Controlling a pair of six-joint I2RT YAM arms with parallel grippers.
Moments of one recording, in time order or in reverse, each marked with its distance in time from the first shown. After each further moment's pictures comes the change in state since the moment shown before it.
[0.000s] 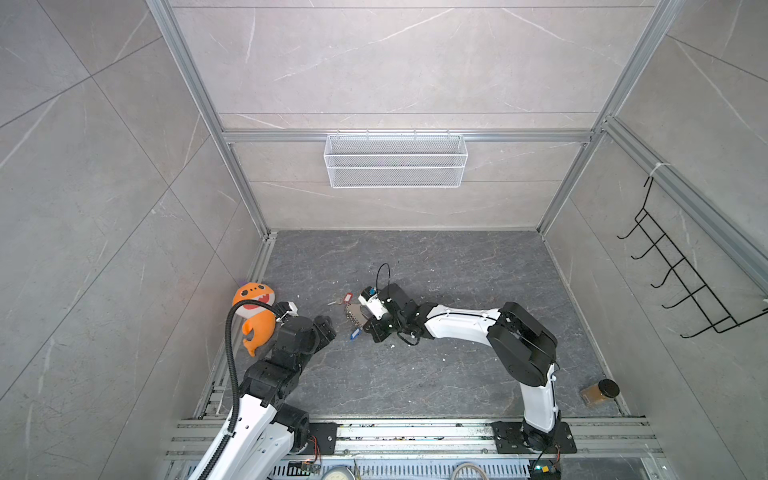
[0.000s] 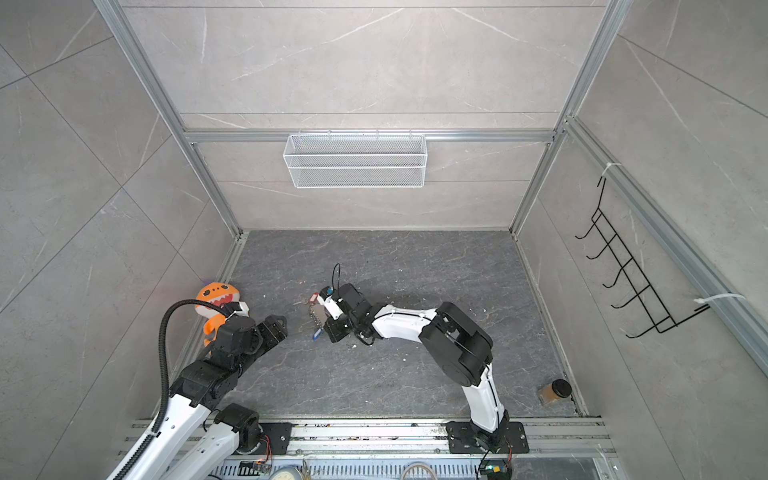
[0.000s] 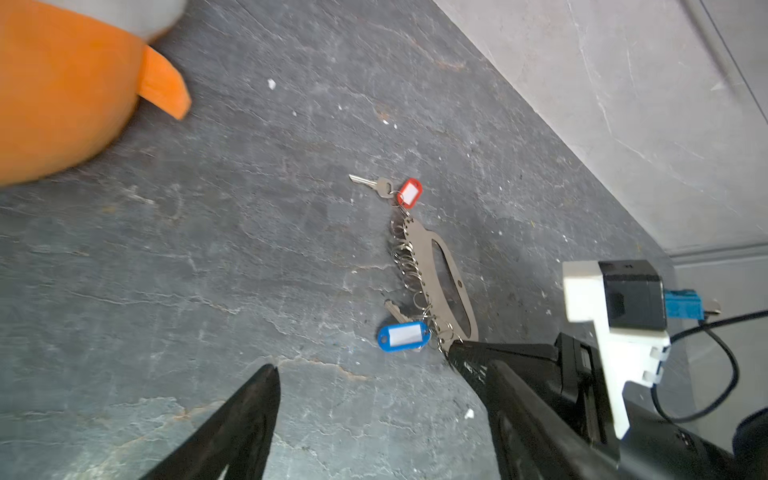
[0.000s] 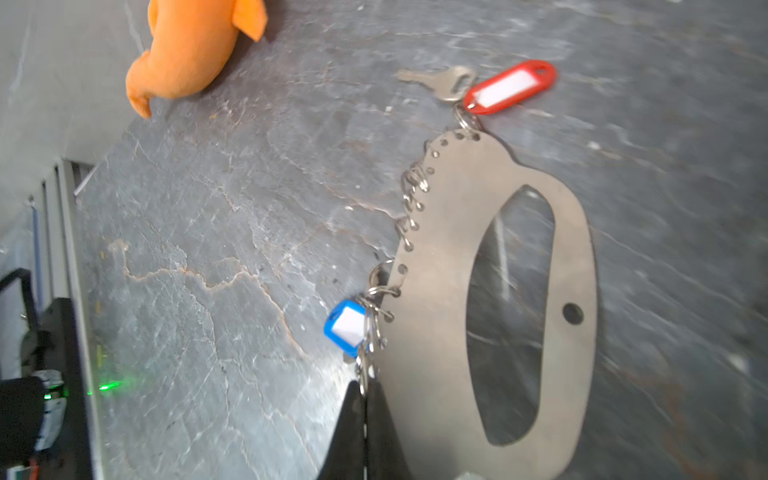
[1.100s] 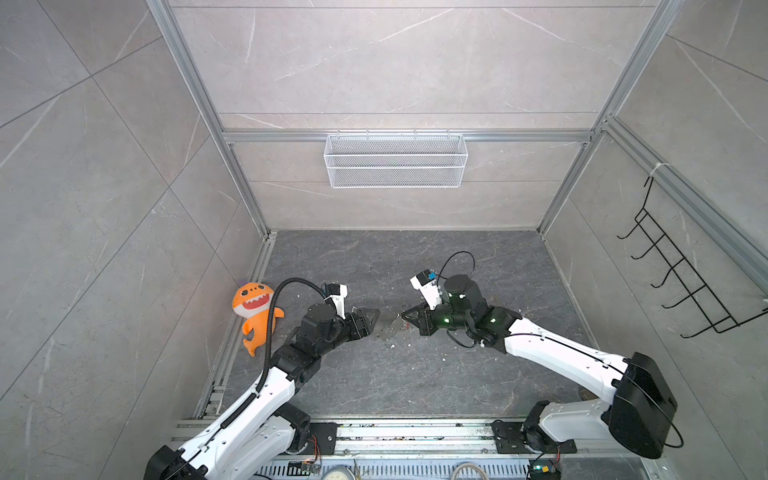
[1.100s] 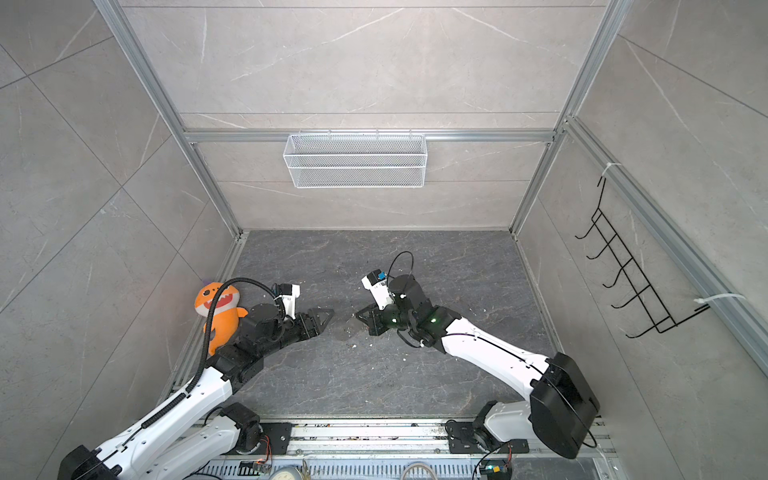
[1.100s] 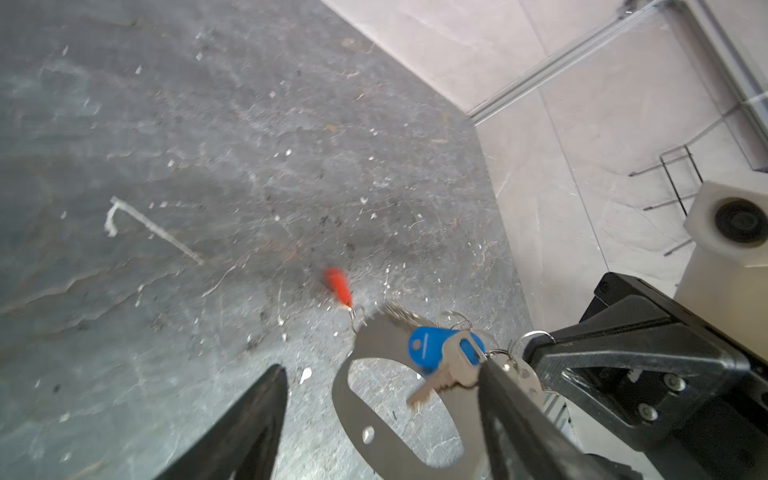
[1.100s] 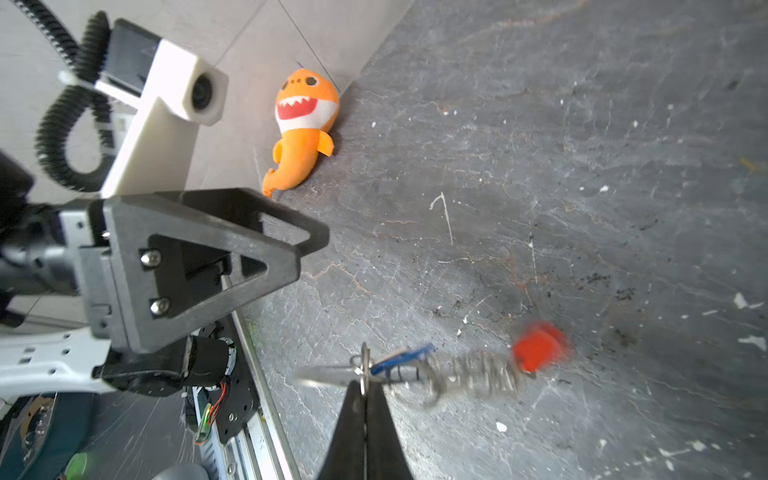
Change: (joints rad) left arm -0.152 0.220 -0.058 0.545 0.421 0.089; right arm -0.139 -0.666 -0.357 -0.050 -0.105 0.089
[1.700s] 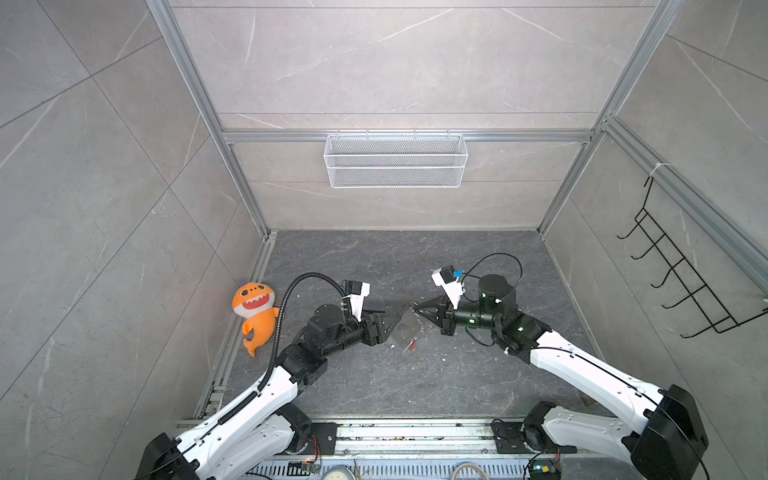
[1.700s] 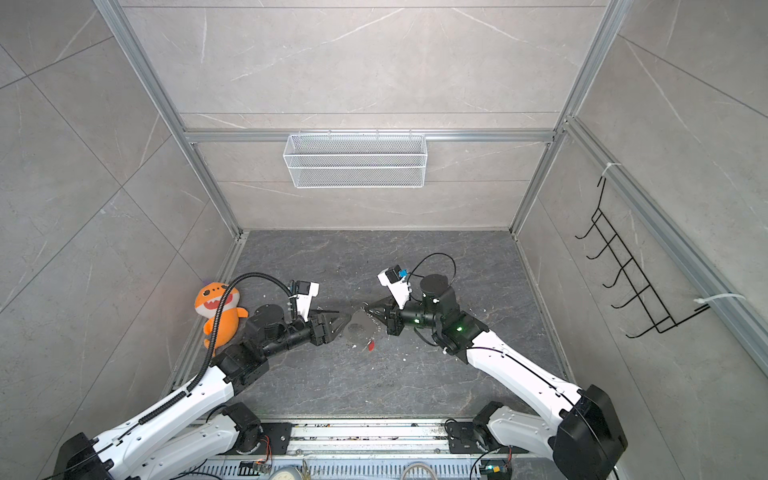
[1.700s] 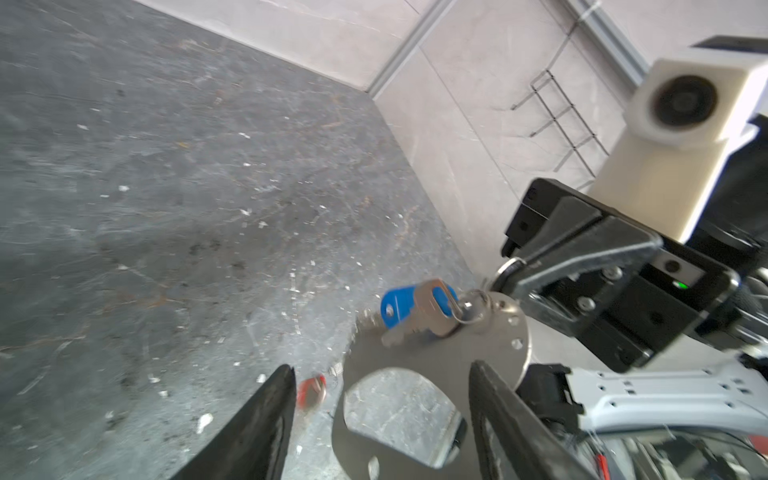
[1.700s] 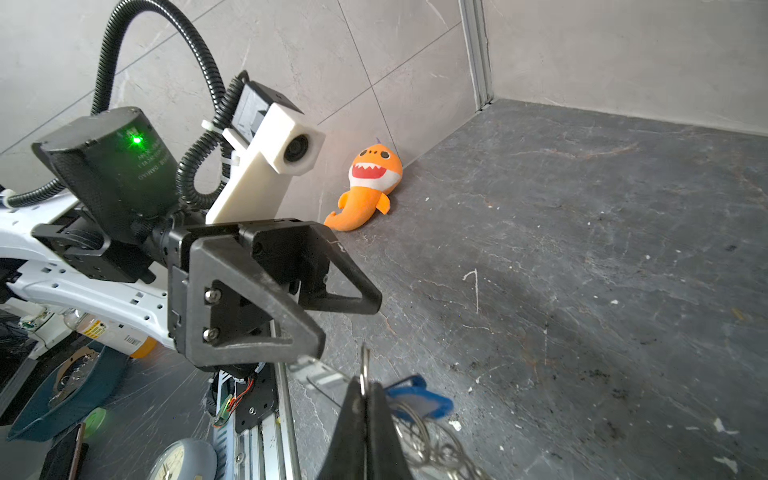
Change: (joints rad) left arm -0.143 0.022 0.038 0.140 0.113 0.111; right arm -0.121 -0.175 -0.109 0.166 -0.234 -0.122
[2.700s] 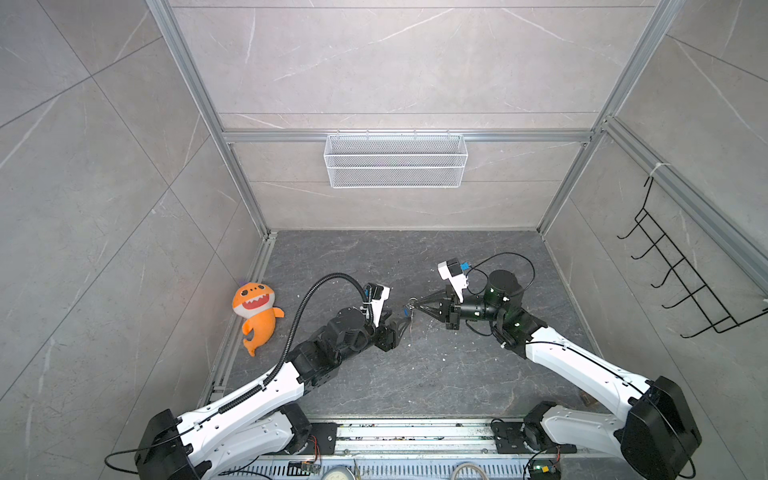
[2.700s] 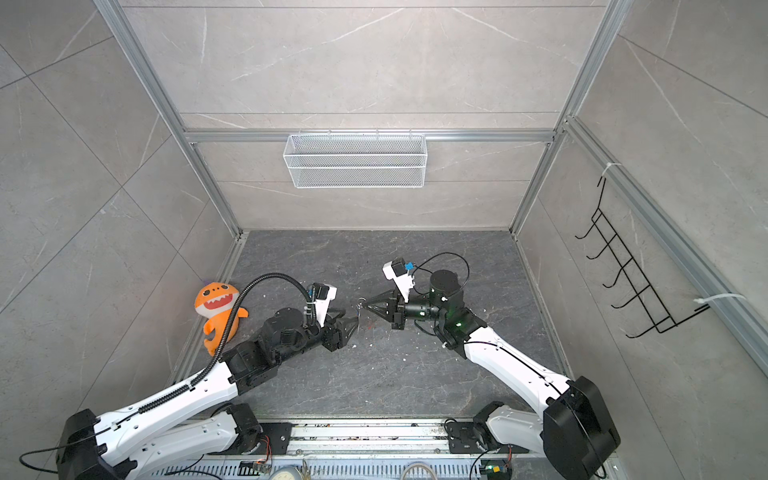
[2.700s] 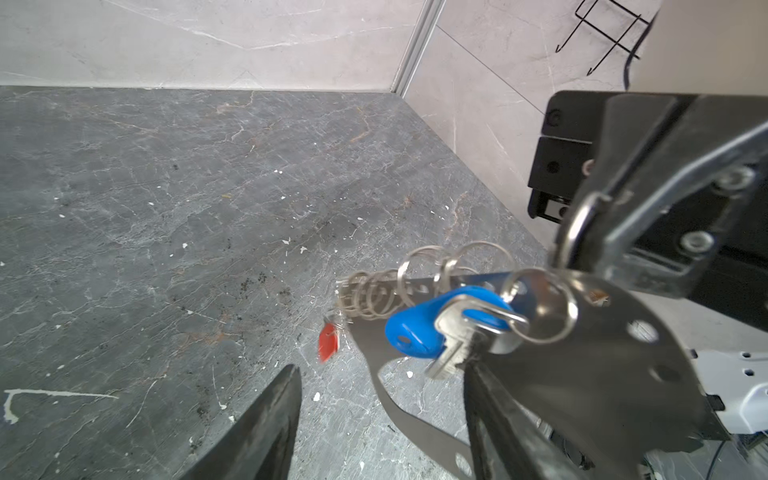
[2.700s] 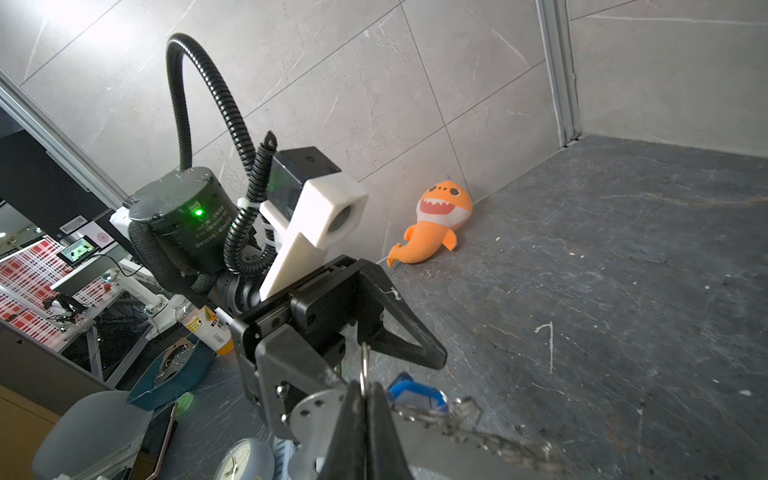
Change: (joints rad) left arm -0.220 0.075 0.113 -0.112 -0.360 0.245; right arm -0.073 0.062 -0.037 0.311 -0.268 0.175
